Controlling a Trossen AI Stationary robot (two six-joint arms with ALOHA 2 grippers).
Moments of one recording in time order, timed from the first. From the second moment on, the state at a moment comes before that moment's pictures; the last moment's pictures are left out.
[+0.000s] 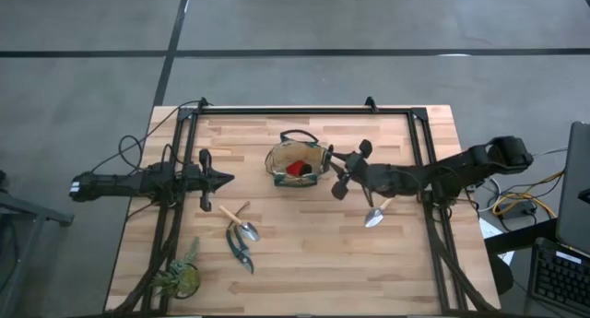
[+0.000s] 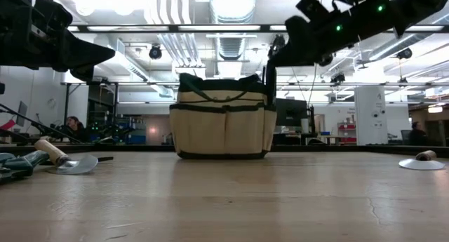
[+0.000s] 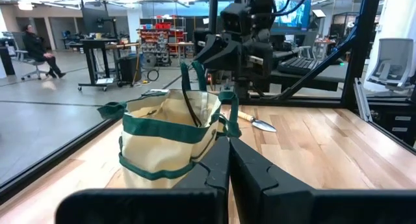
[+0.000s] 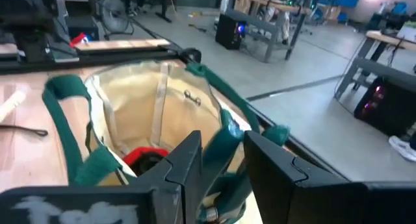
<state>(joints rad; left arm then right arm) -0.02 0.07 0.01 0.04 -0.15 0.00 0.09 1.32 0.55 0.50 0.70 0.05</state>
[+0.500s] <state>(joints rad) -0.02 0.07 0.01 0.04 -0.15 0.00 0.10 1.40 0.70 0.37 0.23 0.05</state>
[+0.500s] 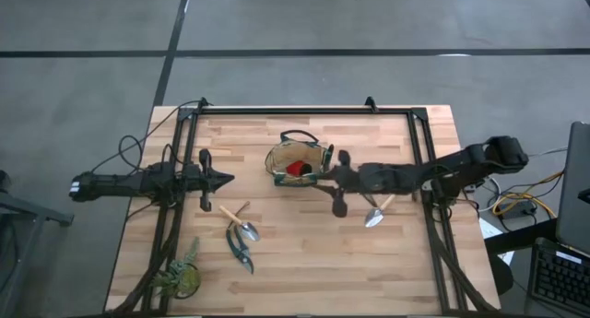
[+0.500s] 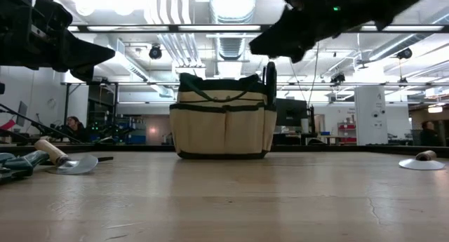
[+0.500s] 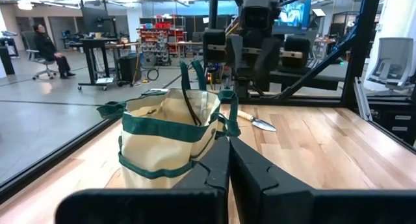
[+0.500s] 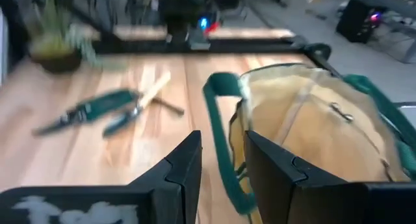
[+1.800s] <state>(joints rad) -0.02 0.09 0.01 0.04 -0.15 0.00 -0.01 1.85 1.46 -0.42 0.26 -0.13</state>
